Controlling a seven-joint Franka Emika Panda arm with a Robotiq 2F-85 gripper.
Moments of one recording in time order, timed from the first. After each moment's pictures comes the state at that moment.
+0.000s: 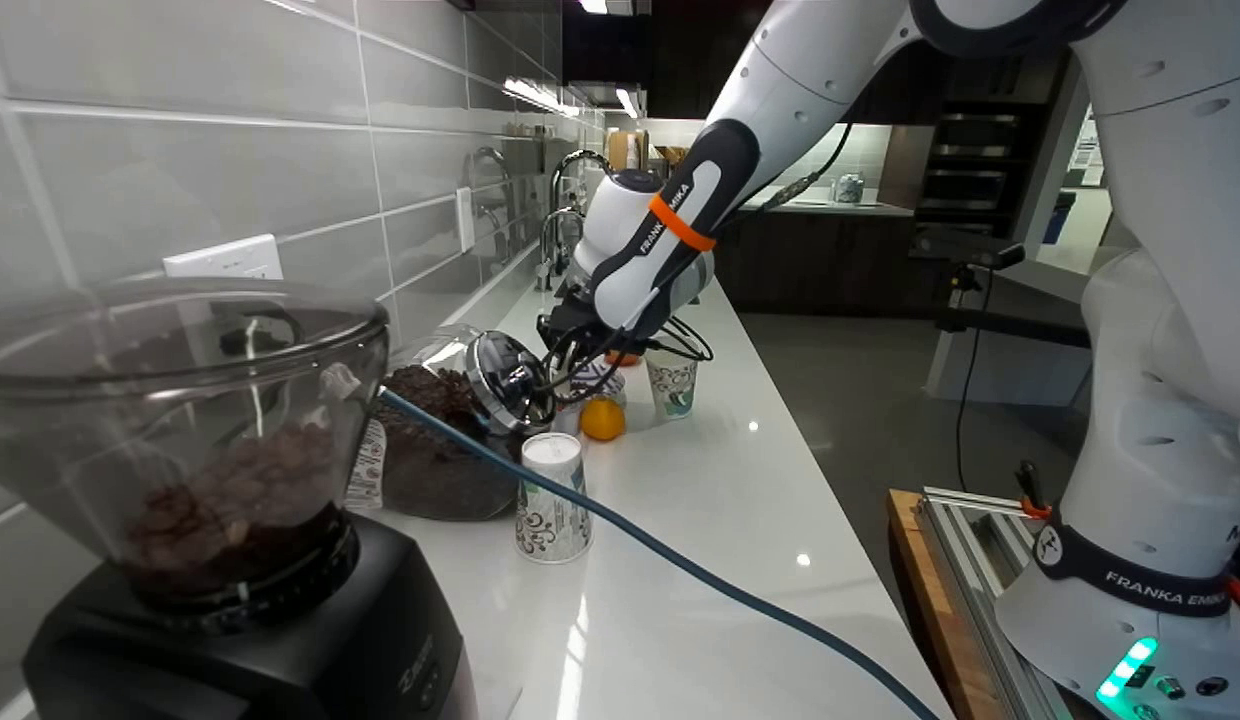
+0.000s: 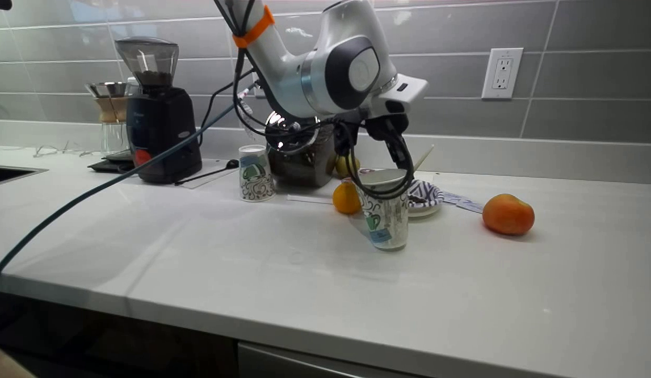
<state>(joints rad) 0.06 0.48 -0.44 -2.10 0.00 3.04 0.92</state>
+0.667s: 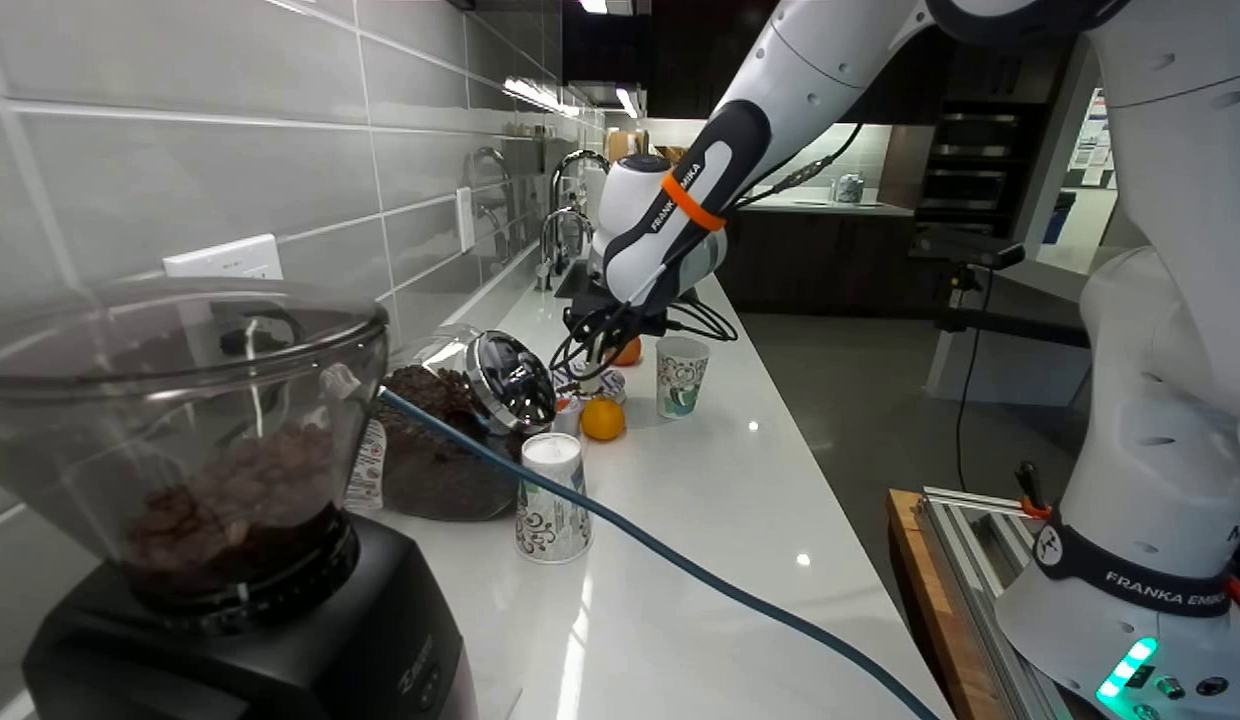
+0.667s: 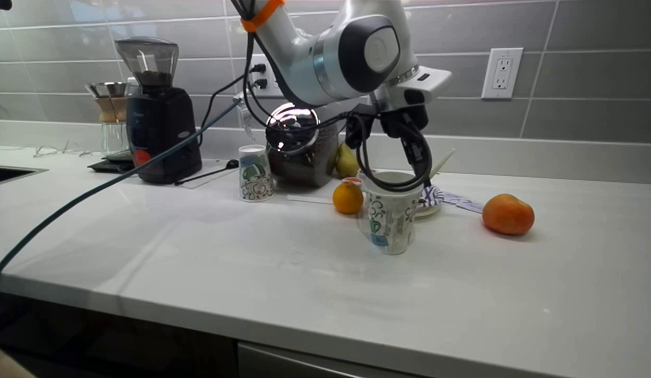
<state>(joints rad) 0.08 0.45 -0.53 -2.10 -0.01 2.90 0.92</state>
